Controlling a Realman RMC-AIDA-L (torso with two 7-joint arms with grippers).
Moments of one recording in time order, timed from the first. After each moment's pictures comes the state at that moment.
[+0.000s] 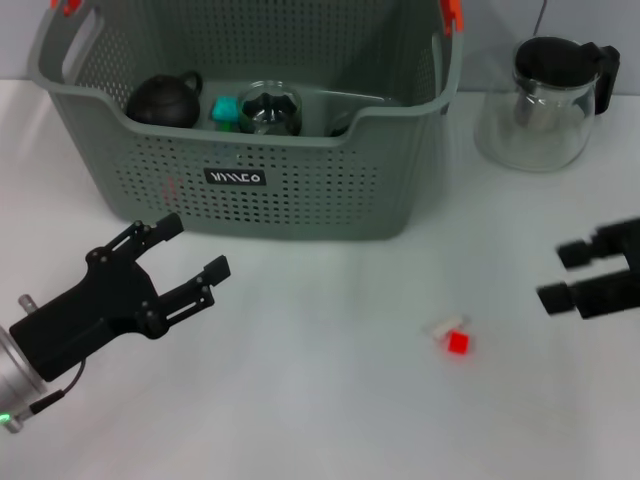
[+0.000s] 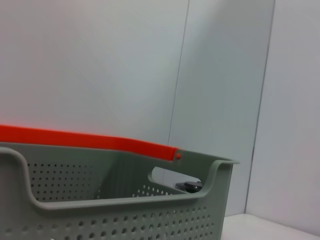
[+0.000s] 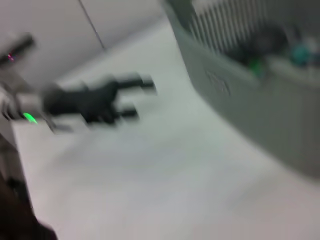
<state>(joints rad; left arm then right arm) -0.34 -2.16 0.20 0.39 1.98 1.65 -0.83 0.47 2.05 -0.91 -1.53 -2.17 -1.96 2.27</state>
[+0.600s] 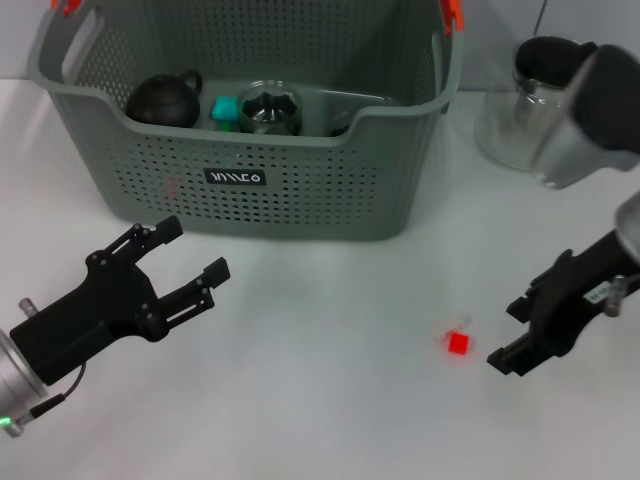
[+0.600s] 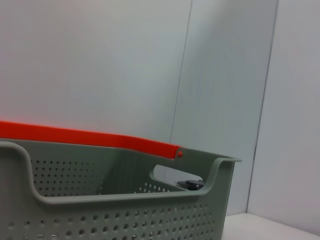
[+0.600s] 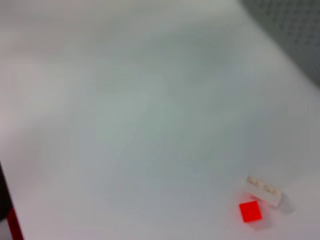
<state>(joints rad) -0.34 -2.16 0.20 0.39 1.98 1.65 -0.83 0.65 2.10 -1.31 -1.39 -2.57 -1.81 2.35</state>
